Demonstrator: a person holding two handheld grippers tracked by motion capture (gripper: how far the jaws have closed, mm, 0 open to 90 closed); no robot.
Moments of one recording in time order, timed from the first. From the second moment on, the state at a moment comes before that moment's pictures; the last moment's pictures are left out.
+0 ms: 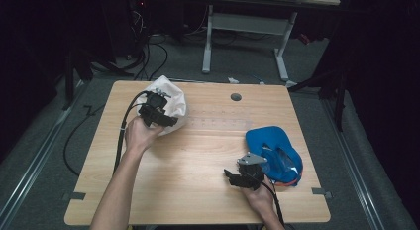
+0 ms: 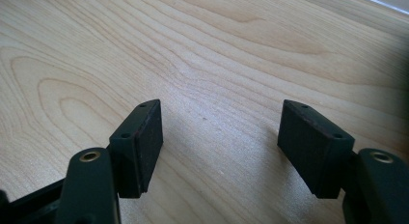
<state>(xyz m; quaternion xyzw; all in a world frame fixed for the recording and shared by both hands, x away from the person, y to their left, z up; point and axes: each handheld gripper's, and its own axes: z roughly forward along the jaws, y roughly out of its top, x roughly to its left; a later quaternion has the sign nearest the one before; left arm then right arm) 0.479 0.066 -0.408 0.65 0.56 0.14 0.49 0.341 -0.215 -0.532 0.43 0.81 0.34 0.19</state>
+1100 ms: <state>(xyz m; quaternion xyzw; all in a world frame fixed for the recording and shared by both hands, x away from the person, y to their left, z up) 0.384 0.099 -0.440 0.57 0.57 0.10 0.59 0.341 -0.214 -0.532 0.43 0.81 0.34 0.19</state>
